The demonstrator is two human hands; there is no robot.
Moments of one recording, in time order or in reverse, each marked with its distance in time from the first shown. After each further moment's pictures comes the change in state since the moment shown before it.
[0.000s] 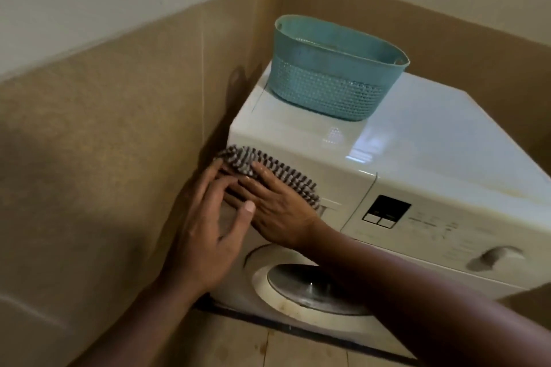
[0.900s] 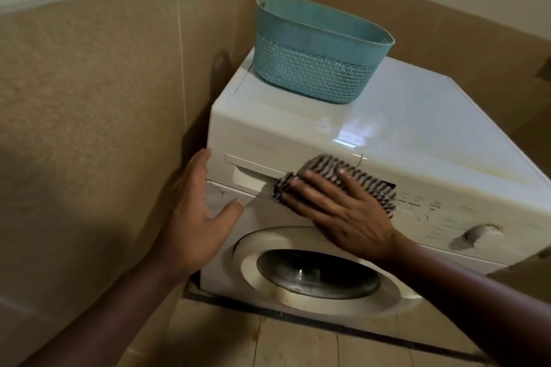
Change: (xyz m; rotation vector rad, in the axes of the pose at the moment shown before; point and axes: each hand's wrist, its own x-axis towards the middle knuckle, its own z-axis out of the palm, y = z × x) left_hand 0.002 0.007 0.003 -0.251 -0.122 -0.197; right_hand -0.127 0.041 -0.004 -0.073 0.046 0.097
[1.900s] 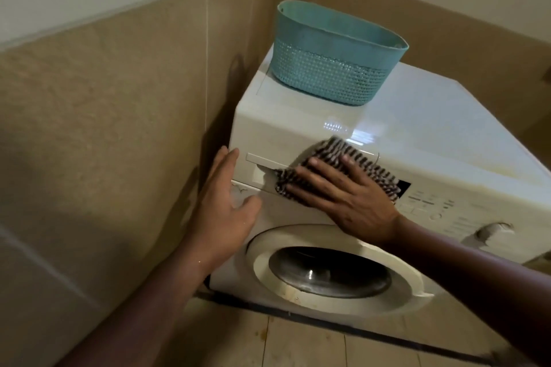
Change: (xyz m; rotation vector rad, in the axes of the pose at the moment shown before) left_hand -0.005 0.019 -0.007 0.005 -0.012 -0.052; right_hand 0.027 0.002 -0.006 -0.056 0.017 -0.057
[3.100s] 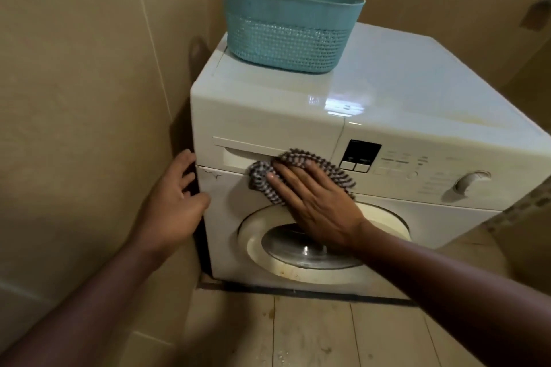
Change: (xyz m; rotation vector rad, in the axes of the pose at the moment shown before) left_hand 0.005 -0.024 -0.008 -0.042 -0.039 -0.171; right_hand -0.011 -0.062 -0.007 0.283 -0.212 0.300
